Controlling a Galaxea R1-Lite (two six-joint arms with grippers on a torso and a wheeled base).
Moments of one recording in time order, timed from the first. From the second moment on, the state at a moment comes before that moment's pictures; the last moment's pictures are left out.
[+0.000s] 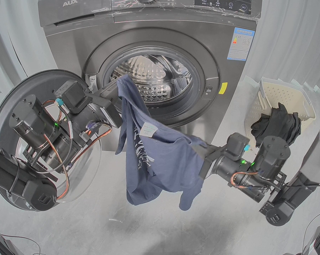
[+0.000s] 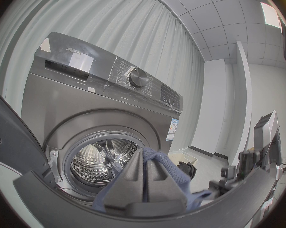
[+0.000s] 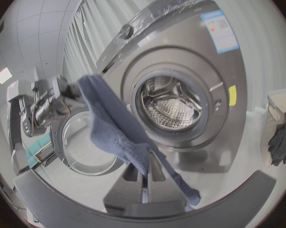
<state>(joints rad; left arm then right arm) -0.52 1.76 -0.67 -1.51 -0.12 -0.08 0.69 1.97 -0.54 -1.54 0.02 0.15</state>
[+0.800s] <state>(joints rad) -0.44 1.65 -0.64 -1.46 -0.14 -0.08 0.60 1.74 -0.71 -1.54 -0.03 0.15</state>
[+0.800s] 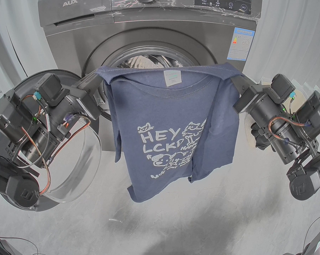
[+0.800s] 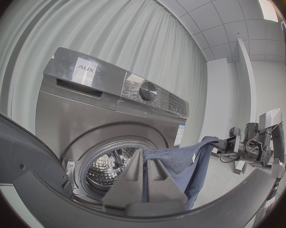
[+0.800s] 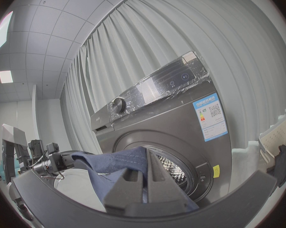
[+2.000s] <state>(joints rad) -0.49 1.62 -0.63 -1.35 -0.13 -0.08 0.63 1.72 -0.69 -1.54 -0.07 0.19</state>
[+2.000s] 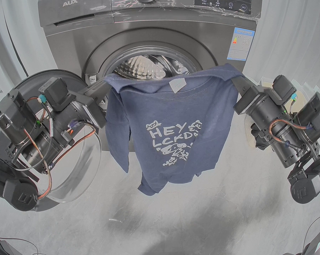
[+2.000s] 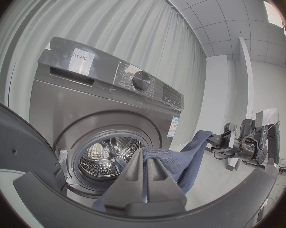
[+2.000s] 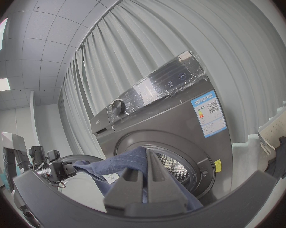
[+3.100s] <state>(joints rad) -0.62 1.69 -0.69 -1.36 -0.12 -0.09 0.66 1.73 -0.60 -1.54 -0.07 0.21</state>
